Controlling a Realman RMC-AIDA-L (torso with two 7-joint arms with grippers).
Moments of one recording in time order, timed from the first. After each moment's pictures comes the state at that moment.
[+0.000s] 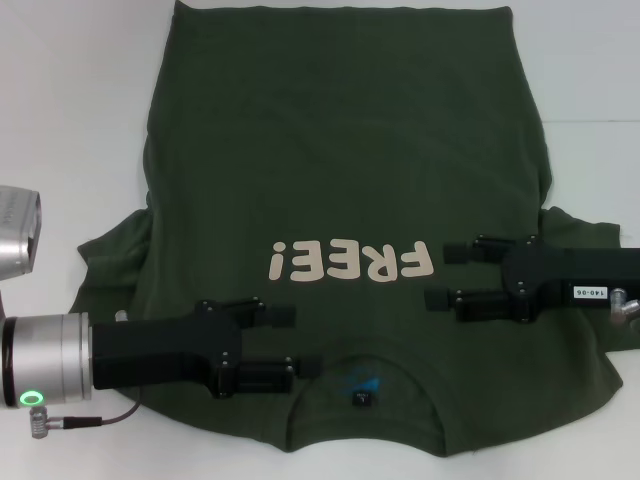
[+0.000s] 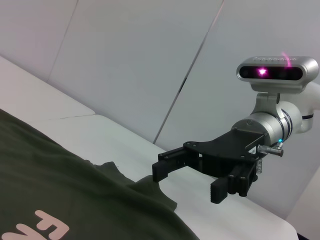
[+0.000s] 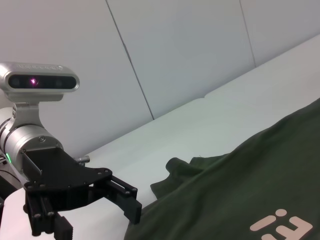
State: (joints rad) left arm -0.45 -2.16 0.77 0.74 1.96 1.68 -1.54; right arm 0.58 2.03 -0.75 -0.63 -1.98 -1.58 1.53
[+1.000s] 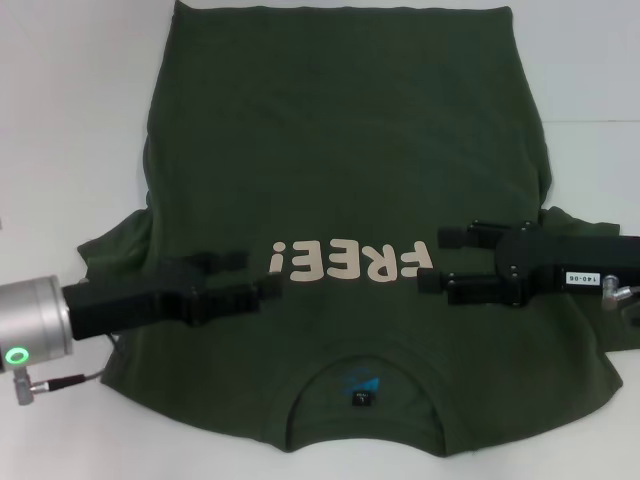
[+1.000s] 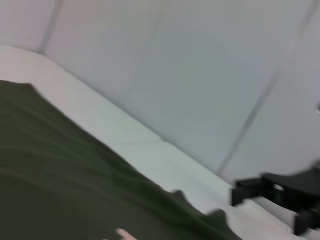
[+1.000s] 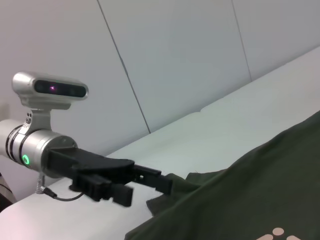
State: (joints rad) left arm -0.46 -2.16 0.66 0.73 1.95 1.55 -1.62; right arm 0.59 2.05 -0.72 -0.63 -1.97 -1.57 1.52
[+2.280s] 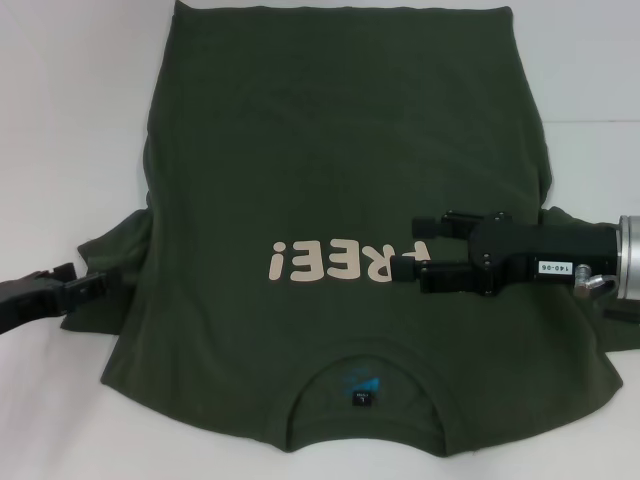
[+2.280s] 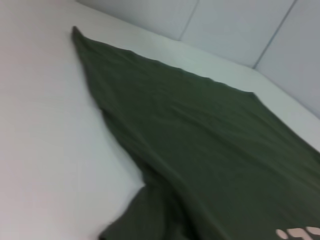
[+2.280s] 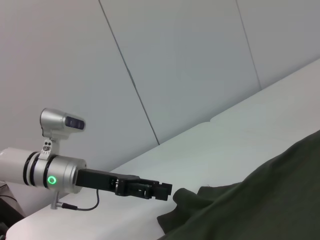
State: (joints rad) left arm -0.39 -2.13 0.39 0.73 2.10 1.25 -1.67; right arm 0.62 2.08 -0.73 -0.63 -1.95 -1.55 1.55
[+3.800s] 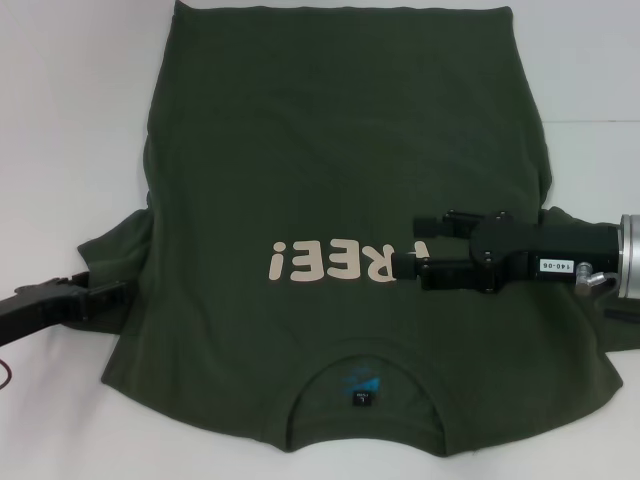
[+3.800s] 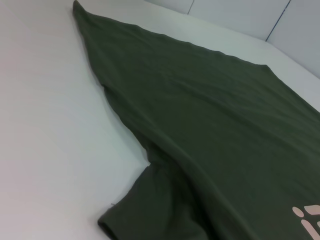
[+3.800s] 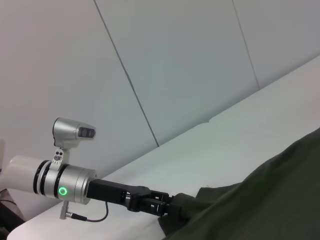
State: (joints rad) left arm -0.42 -2.14 0.47 0.70 2.13 1.13 -1.67; right arm 0.62 2.08 -0.73 -0.63 -1.95 -1.55 1.57
